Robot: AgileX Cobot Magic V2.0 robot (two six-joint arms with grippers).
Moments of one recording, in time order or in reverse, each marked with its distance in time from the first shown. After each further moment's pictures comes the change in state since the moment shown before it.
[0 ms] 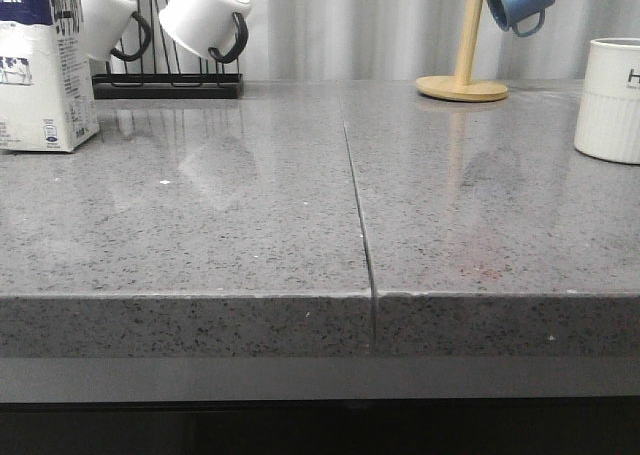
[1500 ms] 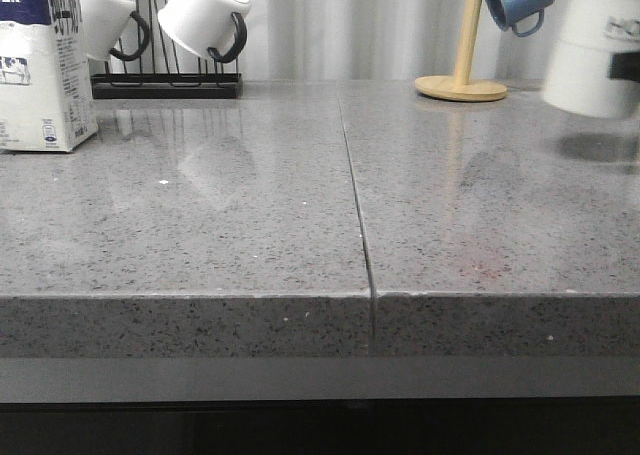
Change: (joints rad) left arm 0.000 0.000 0.000 0.000 0.000 0.000; right arm 0.149 0.236 -0.273 -0.049 -0.006 0.000
